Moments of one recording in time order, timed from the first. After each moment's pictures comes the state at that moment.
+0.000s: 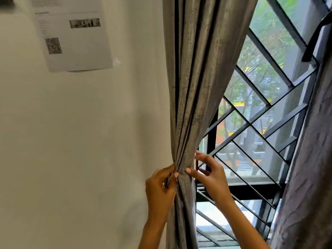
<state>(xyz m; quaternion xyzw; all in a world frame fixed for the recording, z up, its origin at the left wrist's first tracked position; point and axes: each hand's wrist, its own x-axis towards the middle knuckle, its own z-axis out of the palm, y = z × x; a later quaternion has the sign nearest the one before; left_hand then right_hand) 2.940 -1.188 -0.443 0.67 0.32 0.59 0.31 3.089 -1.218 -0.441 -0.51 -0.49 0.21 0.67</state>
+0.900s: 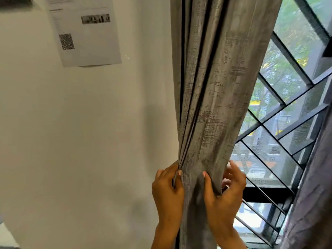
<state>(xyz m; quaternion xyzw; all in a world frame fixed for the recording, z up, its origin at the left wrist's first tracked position) 2.959 -1.208 -0.448 0.63 0.40 0.64 0.21 3.052 -1.253 -0.458 -0.53 -0.42 -0.20 0.71</state>
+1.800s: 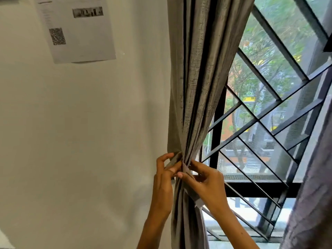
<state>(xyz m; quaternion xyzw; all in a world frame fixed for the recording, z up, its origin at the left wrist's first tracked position) 2.948 -1.198 -0.436 0.59 0.27 0.56 0.52 3.066 -1.235 -0.448 -0.51 -0.57 0.12 0.63</state>
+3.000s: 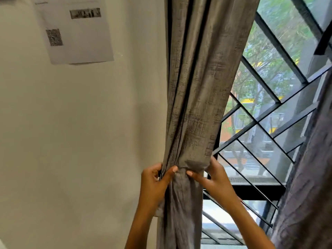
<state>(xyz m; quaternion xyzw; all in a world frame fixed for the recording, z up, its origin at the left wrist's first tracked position) 2.934 -1.179 -0.429 0.64 0.32 0.55 0.43 3.101 -1.224 -0.441 -0.50 -0.60 0.17 0.61</state>
